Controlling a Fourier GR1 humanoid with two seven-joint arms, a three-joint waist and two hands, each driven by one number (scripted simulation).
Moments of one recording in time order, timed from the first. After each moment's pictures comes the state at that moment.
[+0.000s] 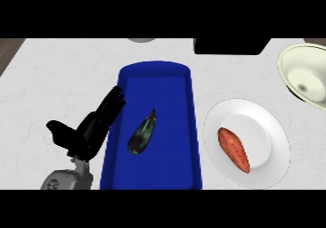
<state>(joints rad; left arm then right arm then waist) -0.10 0.02 -0.11 -1.58 0.14 -0.11 0.17 -0.56 -0.58 -0.32 -1.48 0.81 0.30 0.22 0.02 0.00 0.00</state>
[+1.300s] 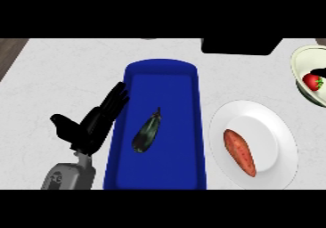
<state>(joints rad) -0.16 0.02 -0.10 -1.54 0.15 -0.13 0.16 -0.91 -0.66 -0.51 -0.38 0.84 -0.12 -0.18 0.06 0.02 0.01</state>
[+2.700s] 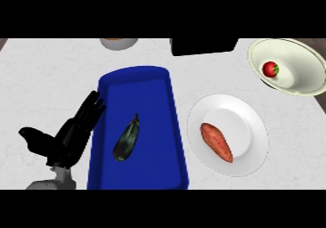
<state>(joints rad) -0.03 0.06 -0.03 -1.62 0.17 -0.09 0.18 -0.17 -0.56 -0.96 -0.95 0.14 0.48 -0.73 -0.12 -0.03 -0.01</state>
